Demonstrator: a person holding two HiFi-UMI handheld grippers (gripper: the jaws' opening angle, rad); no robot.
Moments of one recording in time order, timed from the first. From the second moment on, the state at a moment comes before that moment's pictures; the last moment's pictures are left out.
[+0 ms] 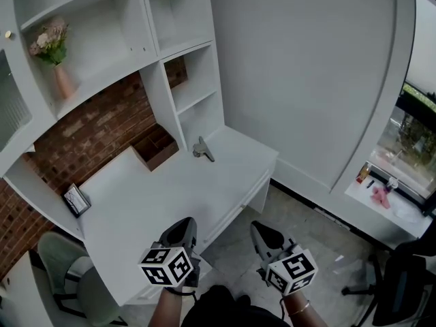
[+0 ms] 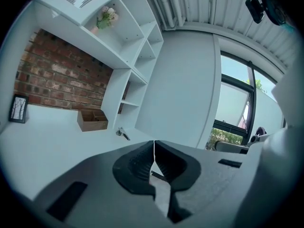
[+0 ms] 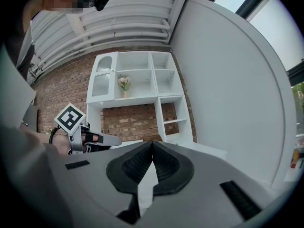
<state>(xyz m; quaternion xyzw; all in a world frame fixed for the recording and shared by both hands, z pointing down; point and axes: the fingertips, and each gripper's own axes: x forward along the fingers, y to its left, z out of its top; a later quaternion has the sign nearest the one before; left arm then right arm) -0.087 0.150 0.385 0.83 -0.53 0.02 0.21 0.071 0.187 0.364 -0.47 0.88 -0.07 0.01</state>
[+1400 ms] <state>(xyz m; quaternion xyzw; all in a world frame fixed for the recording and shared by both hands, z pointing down) -0.100 -0.159 0.475 0.79 -0.52 0.01 0.33 0.060 -0.103 0.440 -0.44 0.88 -0.18 -0.06</state>
